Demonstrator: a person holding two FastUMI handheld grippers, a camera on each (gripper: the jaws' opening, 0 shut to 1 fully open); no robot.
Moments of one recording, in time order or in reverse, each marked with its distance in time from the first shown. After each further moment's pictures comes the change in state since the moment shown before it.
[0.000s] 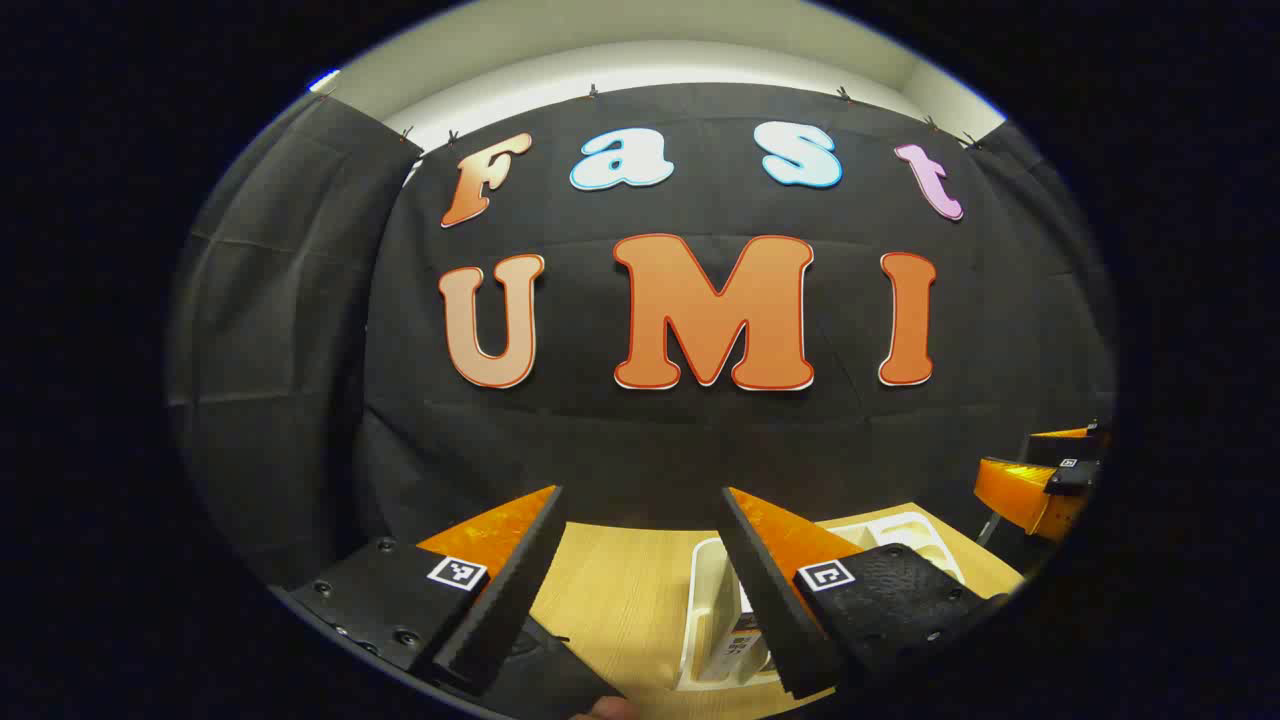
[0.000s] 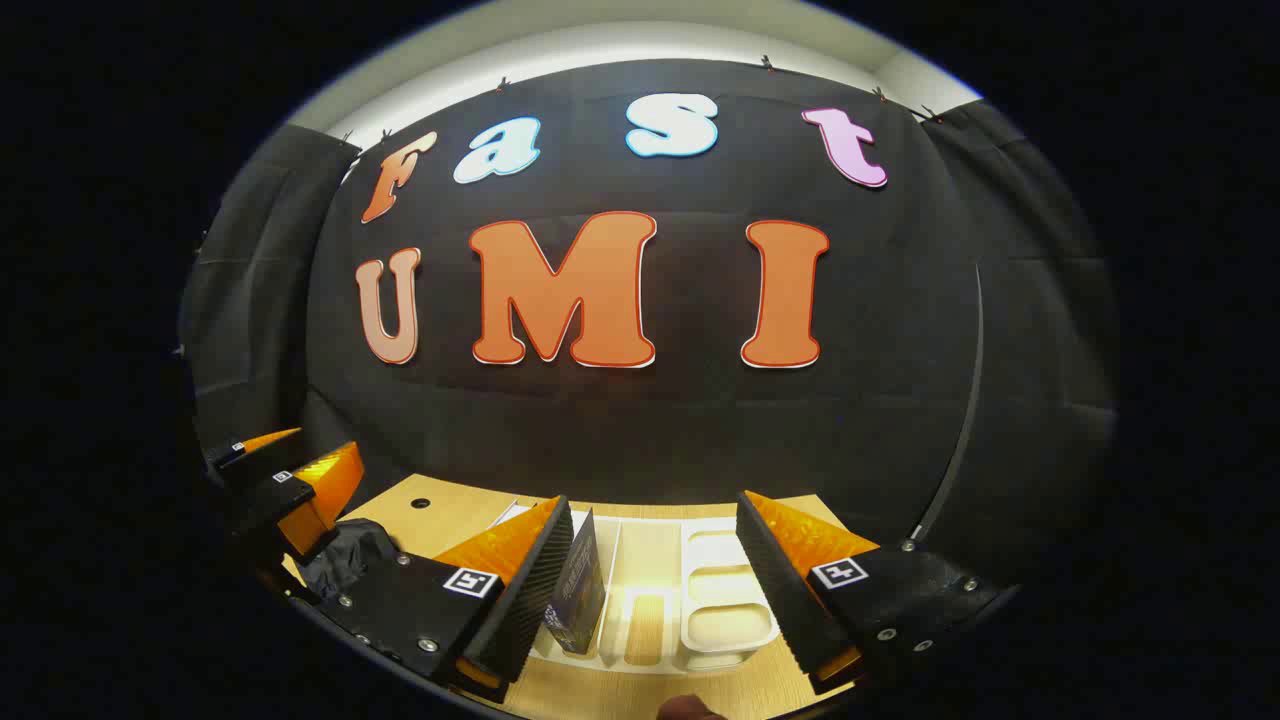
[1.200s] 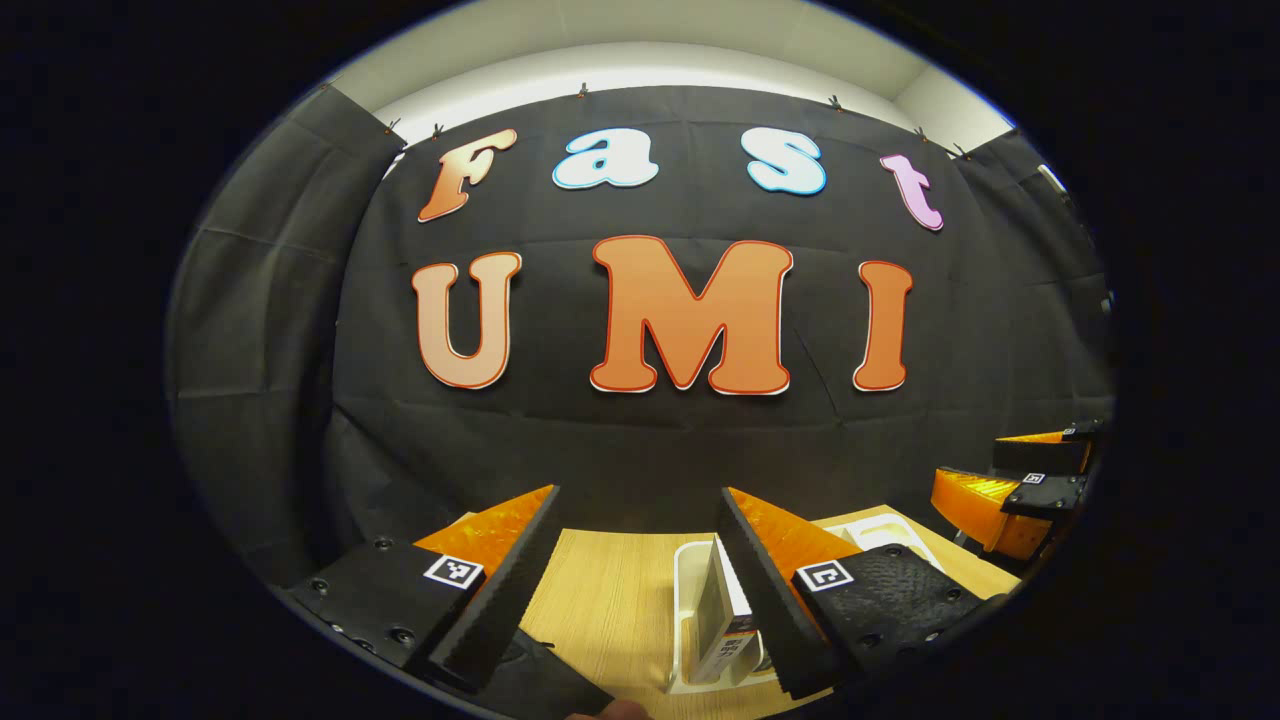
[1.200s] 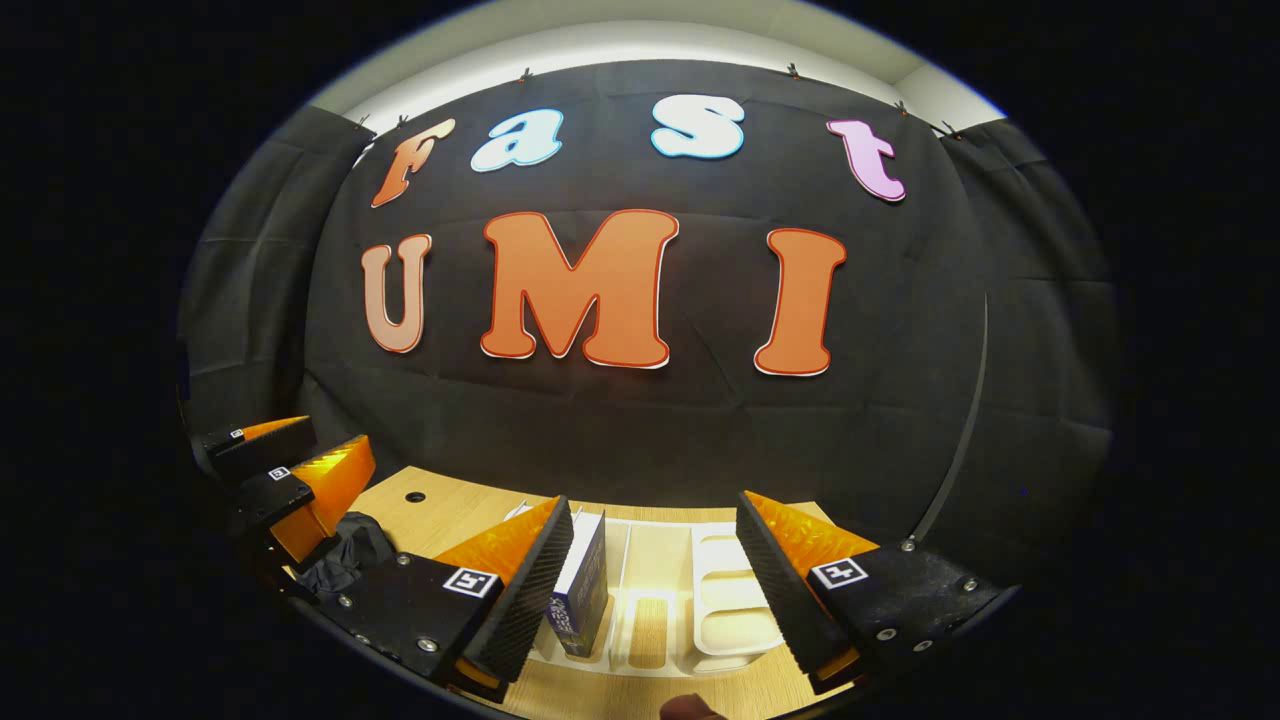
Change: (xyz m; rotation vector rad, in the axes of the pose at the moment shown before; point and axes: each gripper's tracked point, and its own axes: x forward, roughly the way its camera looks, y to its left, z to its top) left arm 0.002 -0.003 0.000 0.003 0.001 -0.068; right arm 0.005 0.021 0.001 -0.044 0.003 0.003
